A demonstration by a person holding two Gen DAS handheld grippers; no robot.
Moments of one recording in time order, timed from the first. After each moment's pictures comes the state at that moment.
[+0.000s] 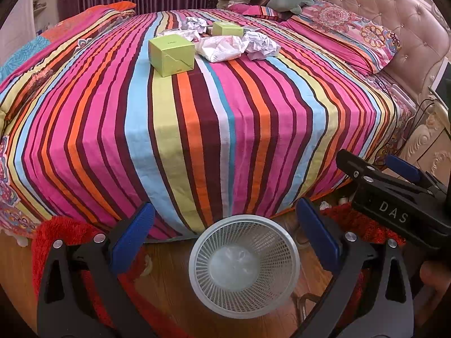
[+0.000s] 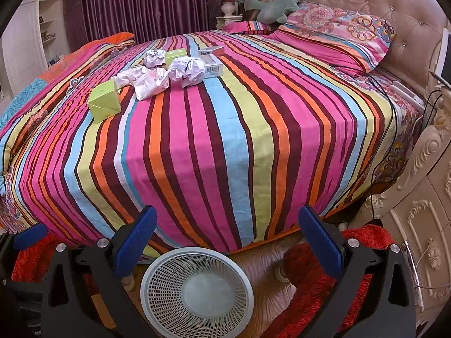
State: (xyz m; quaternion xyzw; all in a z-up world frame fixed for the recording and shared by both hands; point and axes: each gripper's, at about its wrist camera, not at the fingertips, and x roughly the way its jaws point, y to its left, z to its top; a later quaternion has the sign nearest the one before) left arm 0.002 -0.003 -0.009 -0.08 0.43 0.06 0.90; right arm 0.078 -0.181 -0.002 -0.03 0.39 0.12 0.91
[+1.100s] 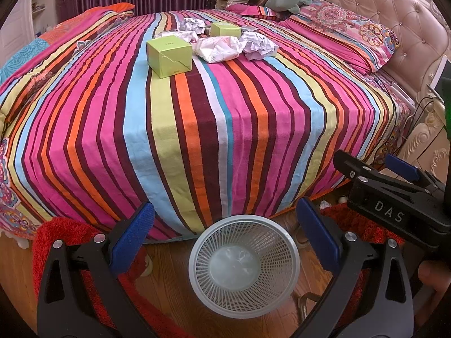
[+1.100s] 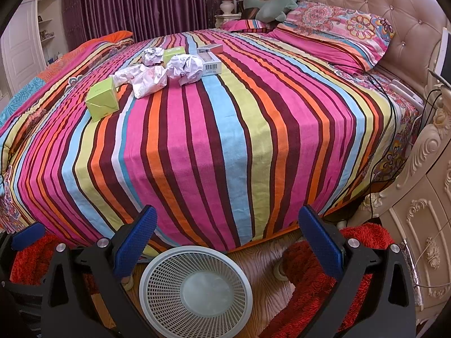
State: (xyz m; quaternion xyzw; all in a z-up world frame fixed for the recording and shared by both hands) left arm 0.002 -0.006 -0.007 -0.08 0.43 0.07 0.89; right arm 0.078 -0.184 -0.004 -0.03 0.39 0.12 0.91
